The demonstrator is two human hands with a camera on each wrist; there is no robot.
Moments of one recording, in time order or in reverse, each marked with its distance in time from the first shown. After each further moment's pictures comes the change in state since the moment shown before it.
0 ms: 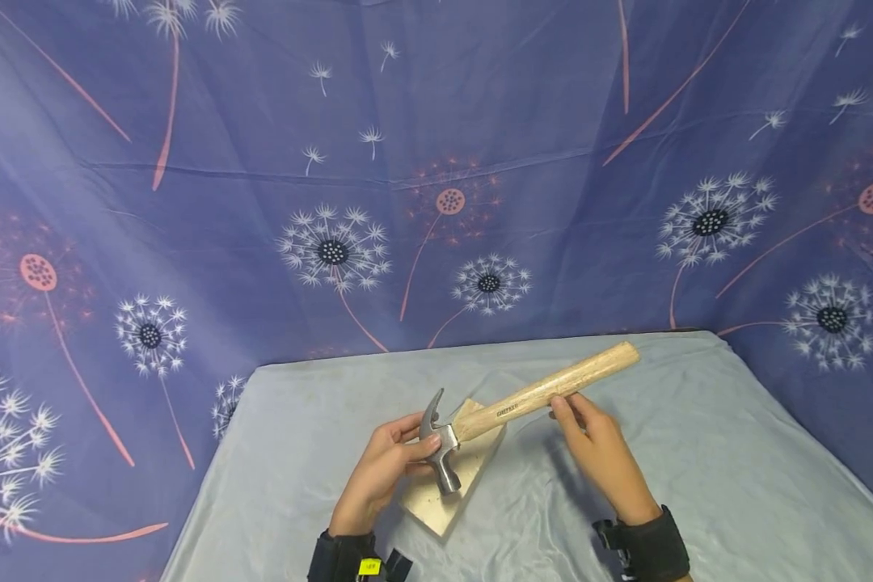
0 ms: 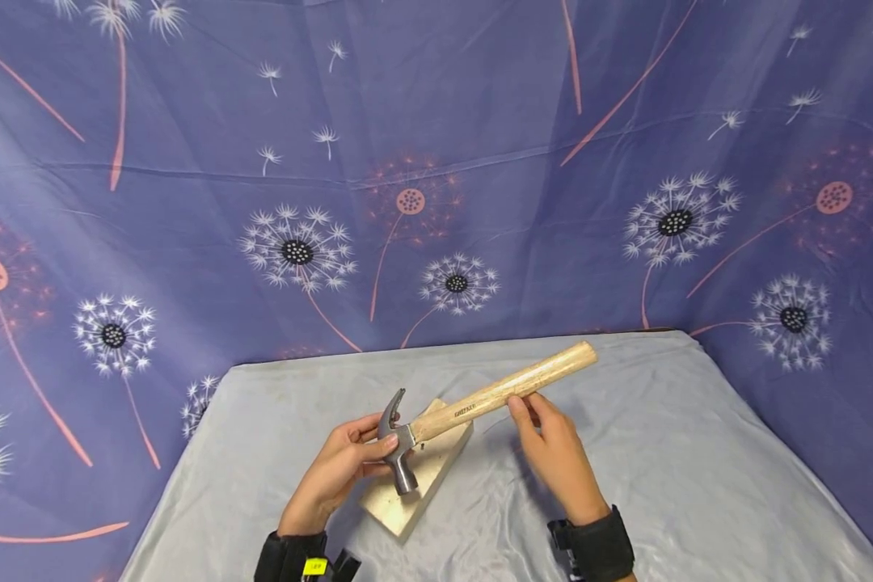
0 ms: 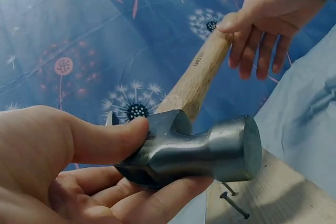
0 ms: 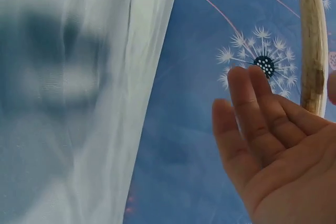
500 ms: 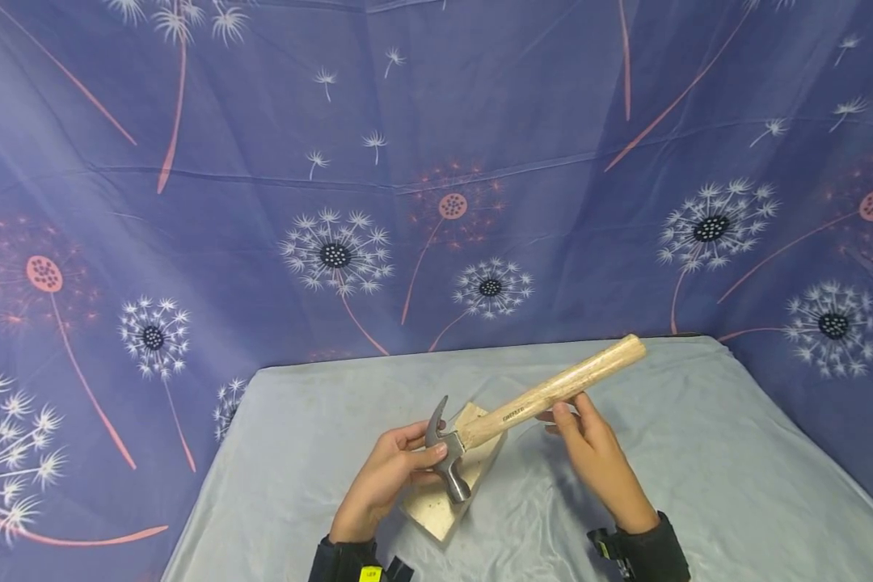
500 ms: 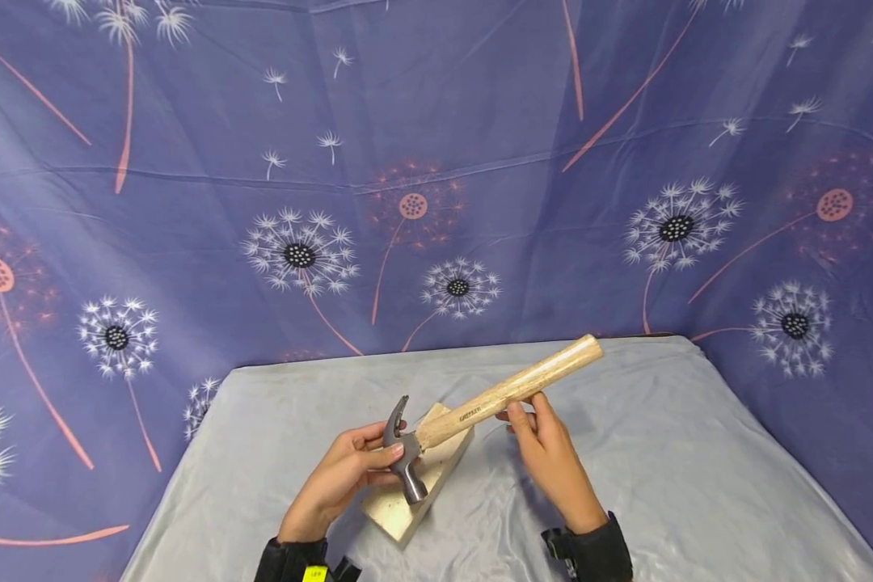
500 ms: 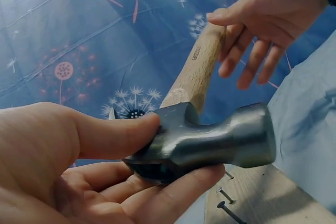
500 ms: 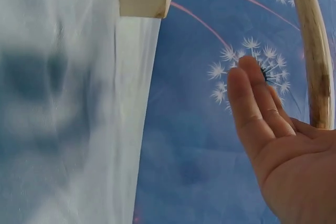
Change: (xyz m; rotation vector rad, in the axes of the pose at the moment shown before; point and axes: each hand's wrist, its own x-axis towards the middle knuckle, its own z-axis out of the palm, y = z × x) left_hand -0.003 -0.002 0.002 -0.001 -0.075 -0.023; right_hand 0.002 -0.003 0.006 0.262 -0.049 -0.119
